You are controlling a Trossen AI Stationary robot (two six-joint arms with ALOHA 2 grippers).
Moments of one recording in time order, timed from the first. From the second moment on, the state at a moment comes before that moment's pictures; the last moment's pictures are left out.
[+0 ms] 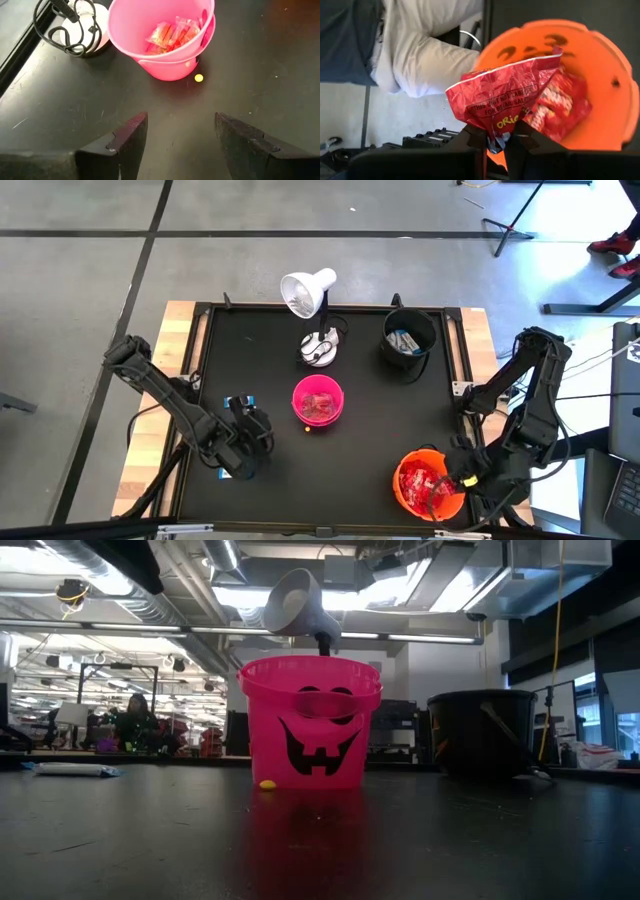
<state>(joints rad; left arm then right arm) -0.66 1.52 1.26 -1.07 -0.69 -0.97 1.09 1.24 1.28 -1.01 0.11 1.07</state>
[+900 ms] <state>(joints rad) -0.60 1.52 1.26 -1.37 -0.58 -1.10 1.09 1.24 1.28 -0.97 0.11 0.91</state>
